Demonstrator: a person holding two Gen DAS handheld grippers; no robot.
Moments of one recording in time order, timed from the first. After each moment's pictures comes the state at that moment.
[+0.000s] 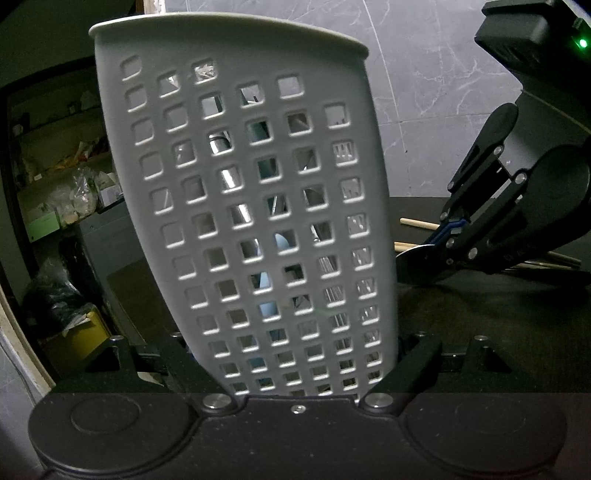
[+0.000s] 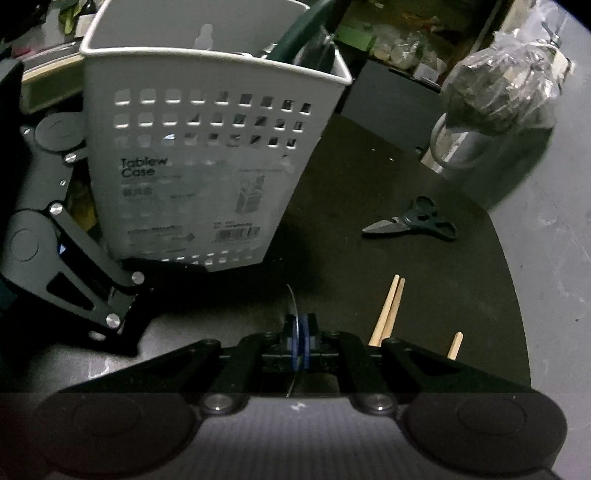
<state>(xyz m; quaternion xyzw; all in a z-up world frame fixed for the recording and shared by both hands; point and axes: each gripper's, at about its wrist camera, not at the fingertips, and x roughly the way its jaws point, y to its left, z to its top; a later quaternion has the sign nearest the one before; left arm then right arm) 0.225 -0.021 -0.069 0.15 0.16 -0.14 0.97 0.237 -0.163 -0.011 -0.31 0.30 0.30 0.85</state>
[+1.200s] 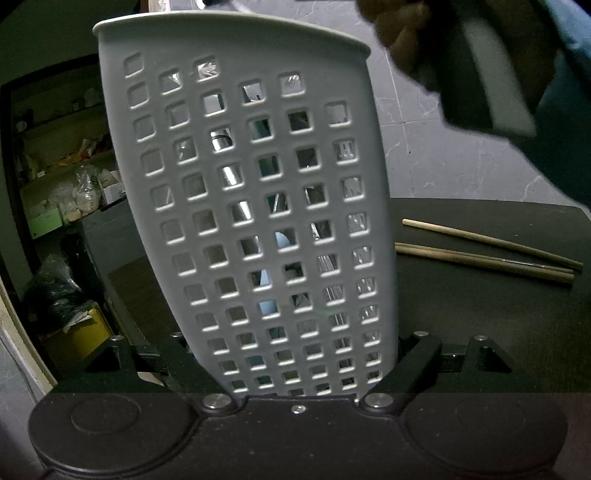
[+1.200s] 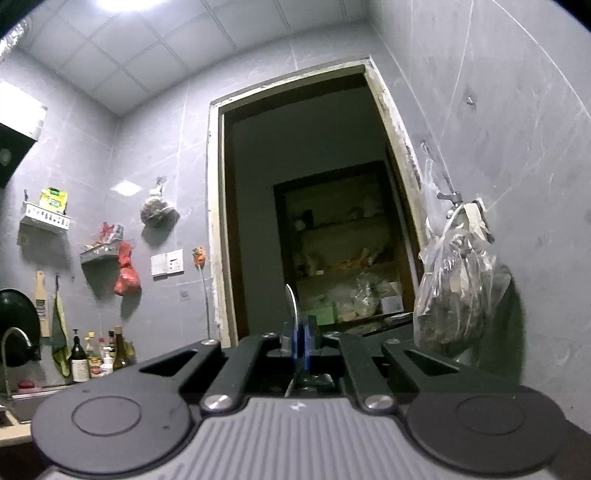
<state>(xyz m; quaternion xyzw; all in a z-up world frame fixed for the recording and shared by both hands) 0.224 -0.023 -0.071 0.14 0.16 -0.13 0.97 0.285 -0.175 0.110 0.10 -0.07 0.36 0.93</state>
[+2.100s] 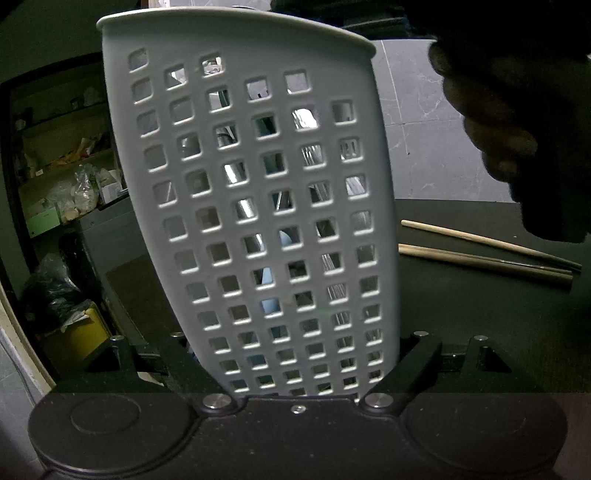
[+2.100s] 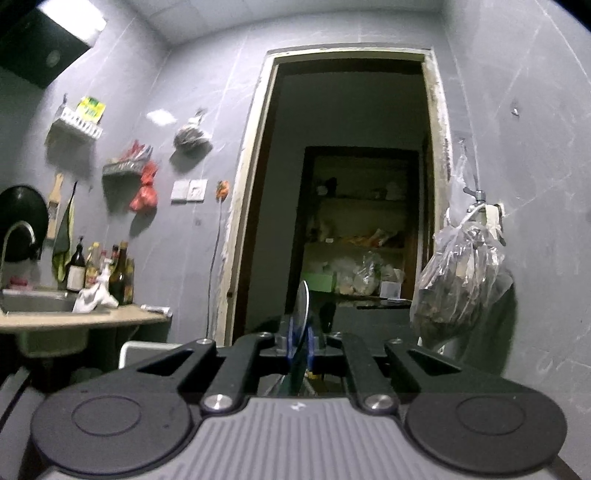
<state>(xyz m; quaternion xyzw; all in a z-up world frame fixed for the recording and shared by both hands) 0.223 -0.017 -0.069 0.14 0.16 -0.14 0.97 0.223 -0.163 0.046 -0.05 -0.06 0.36 0.93</state>
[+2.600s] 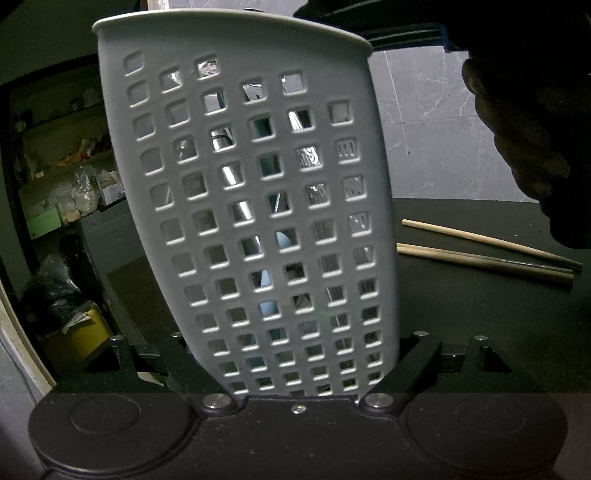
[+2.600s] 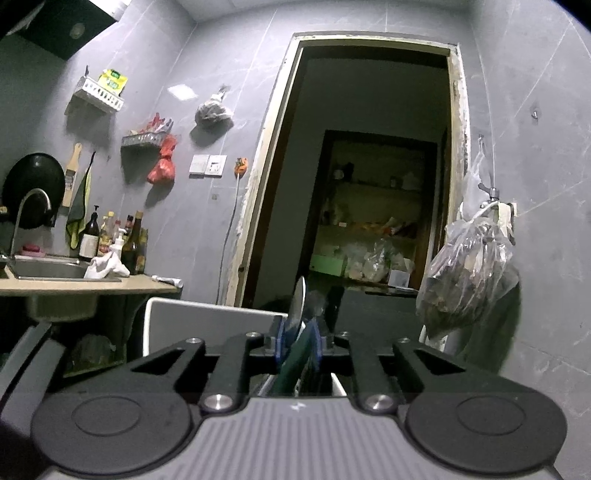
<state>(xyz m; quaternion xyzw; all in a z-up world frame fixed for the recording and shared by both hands) 0.223 -0.021 -0.070 0.14 0.16 -0.14 0.97 0.203 -0.167 0.039 -0.09 -0.05 0.37 0.92</state>
